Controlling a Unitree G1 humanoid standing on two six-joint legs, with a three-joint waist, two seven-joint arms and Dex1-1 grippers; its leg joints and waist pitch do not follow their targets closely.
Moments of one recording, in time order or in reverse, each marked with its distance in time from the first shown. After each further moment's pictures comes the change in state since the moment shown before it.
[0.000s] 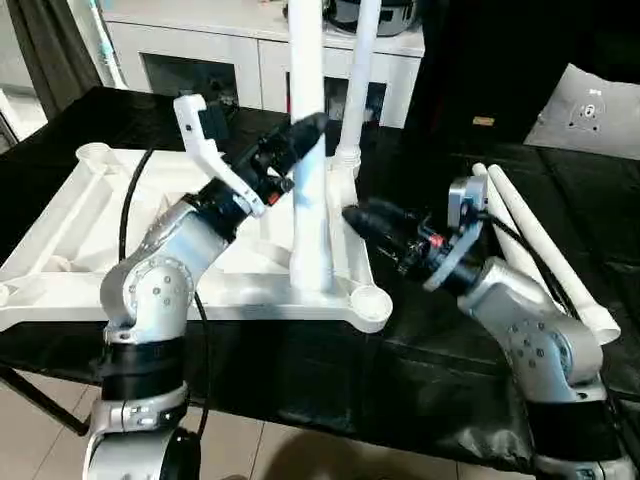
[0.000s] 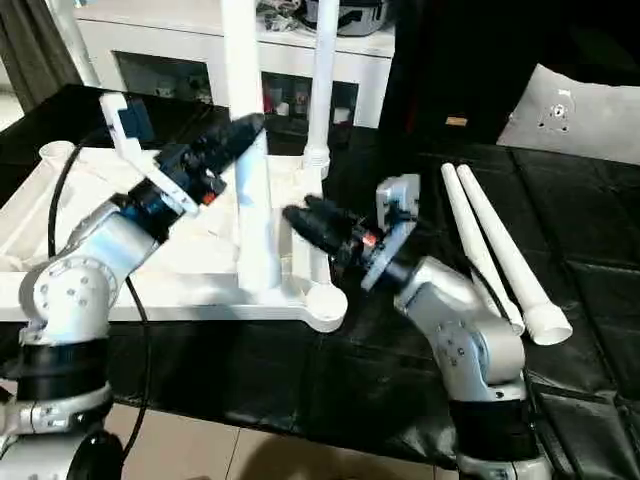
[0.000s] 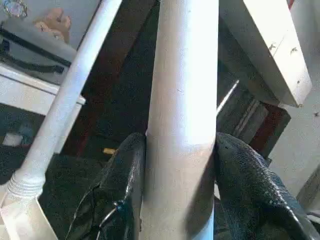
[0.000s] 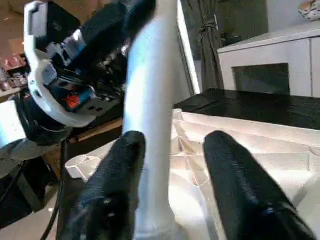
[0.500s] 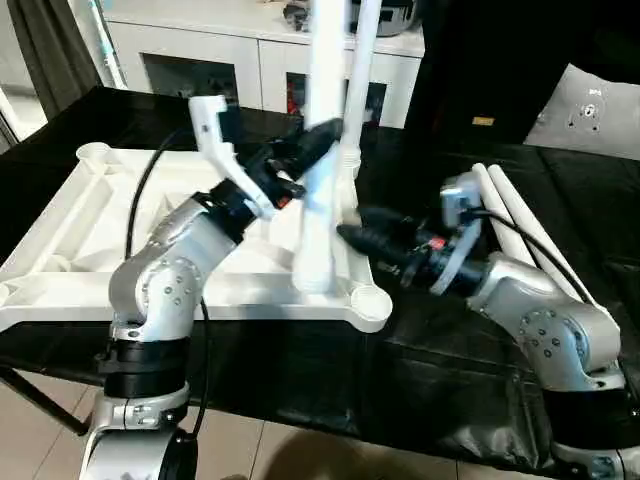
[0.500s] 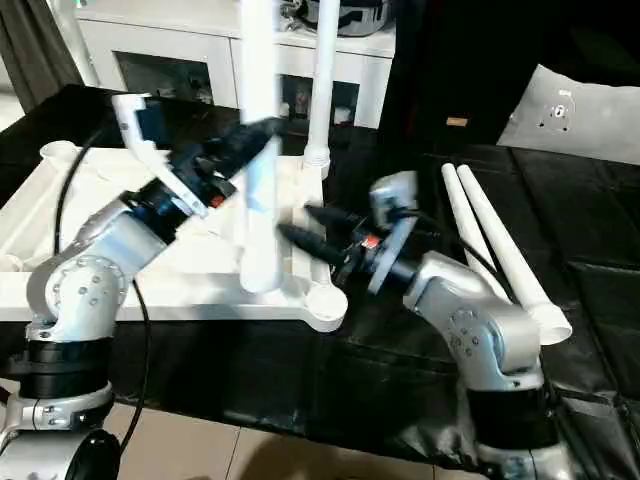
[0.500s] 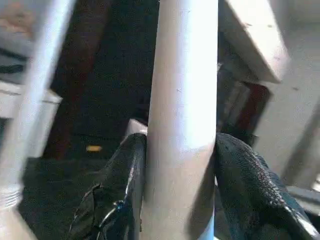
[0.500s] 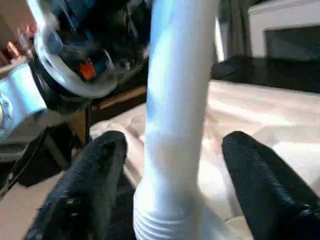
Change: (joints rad) left arm -0.001 0.012 -0.100 -0.020 0.040 -0.030 -0.098; right arm -0.056 -0.094 0.069 -0.001 0.031 0.159 0.062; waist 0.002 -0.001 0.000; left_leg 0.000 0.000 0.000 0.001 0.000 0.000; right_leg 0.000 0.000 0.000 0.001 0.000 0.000
